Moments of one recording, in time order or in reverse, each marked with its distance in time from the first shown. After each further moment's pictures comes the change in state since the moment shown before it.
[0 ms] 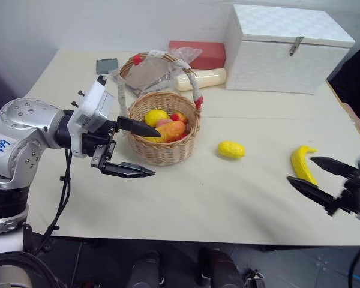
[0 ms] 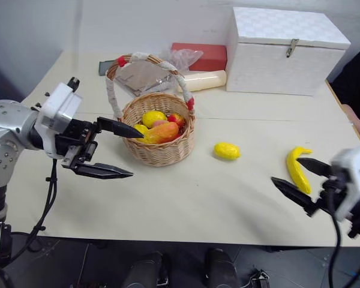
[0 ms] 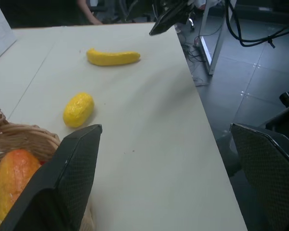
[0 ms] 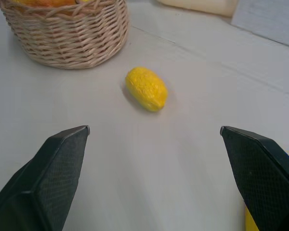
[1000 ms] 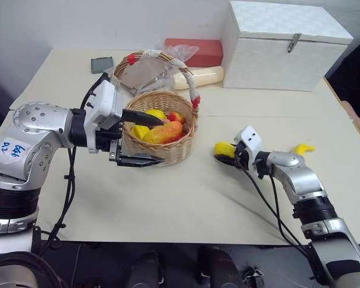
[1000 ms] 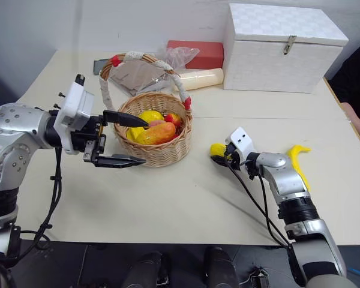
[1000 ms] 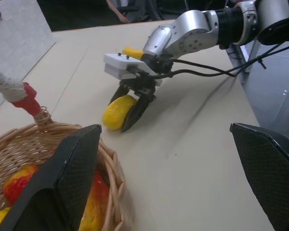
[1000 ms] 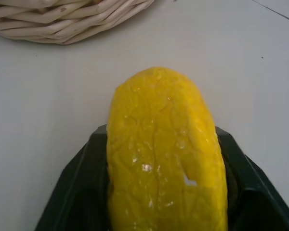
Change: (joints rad) left arm 0.022 -0.029 0.004 0.007 0.073 -0.073 0.168; right arm -0.767 0.364 0.721 0.848 -0.559 -0.328 0.103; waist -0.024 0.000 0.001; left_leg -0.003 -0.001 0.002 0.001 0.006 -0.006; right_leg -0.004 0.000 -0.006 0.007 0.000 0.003
